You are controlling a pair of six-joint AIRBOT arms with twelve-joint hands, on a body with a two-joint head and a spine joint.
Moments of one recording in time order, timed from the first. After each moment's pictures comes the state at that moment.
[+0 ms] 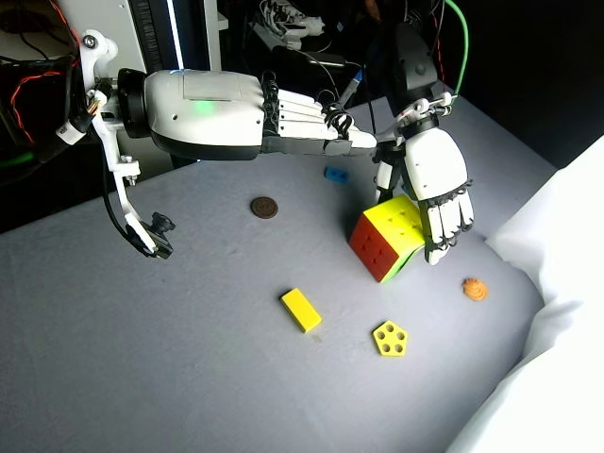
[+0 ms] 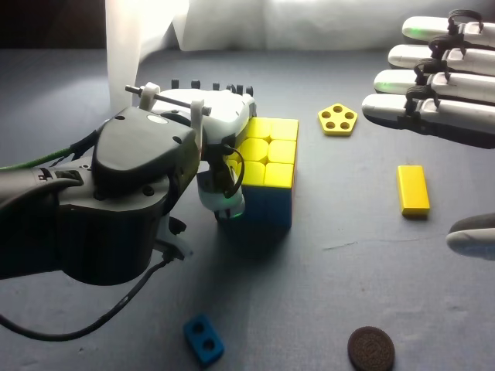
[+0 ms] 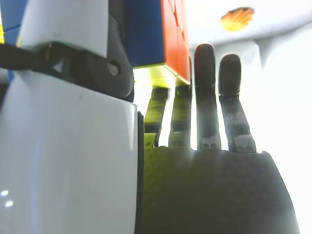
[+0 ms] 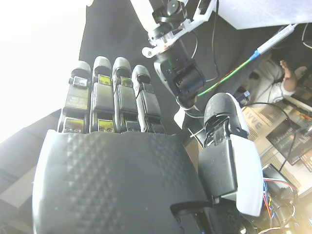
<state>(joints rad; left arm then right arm) 0.31 -1.27 0.96 -1.59 -0.83 2.37 -0.73 -0.60 0.76 -0.34 1.02 -0.91</state>
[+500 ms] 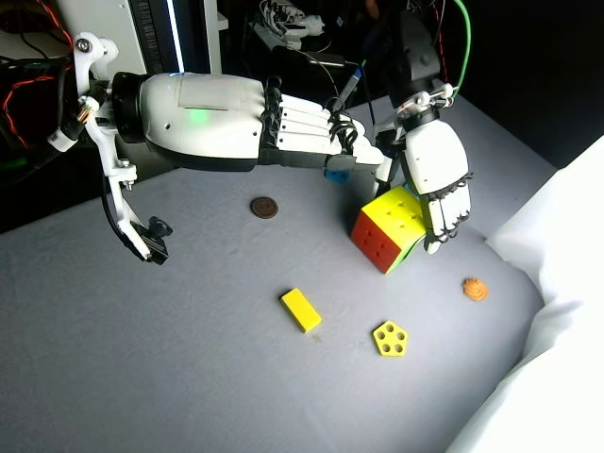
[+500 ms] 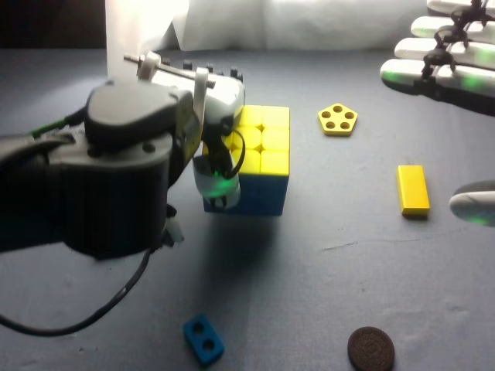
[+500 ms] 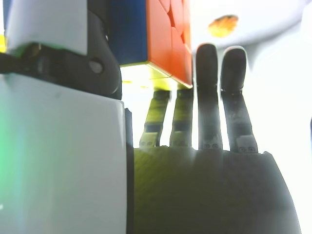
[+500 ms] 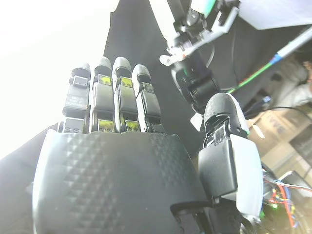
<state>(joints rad) 0.19 -1.25 0.93 -1.77 -0.93 2.59 -0.73 -0.59 0.76 -0.23 0.99 -0.93</state>
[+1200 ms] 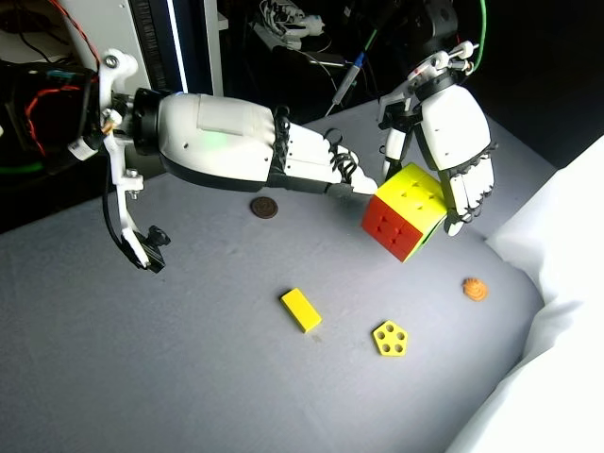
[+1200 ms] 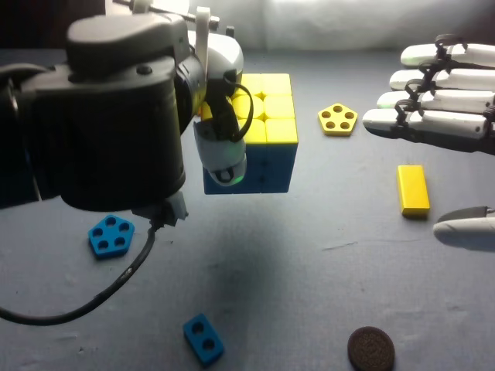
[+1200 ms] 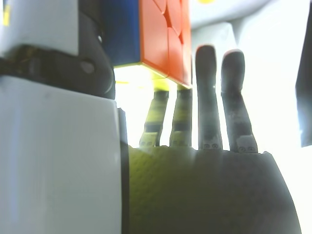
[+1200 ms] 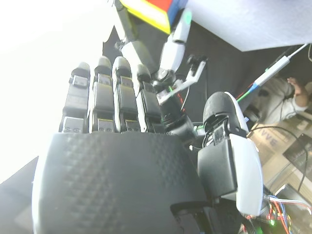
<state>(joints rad) 0.03 -1.24 0.87 -1.95 -1.07 2.72 -0.66 -0.62 0.76 -0.28 0.79 -0.93</state>
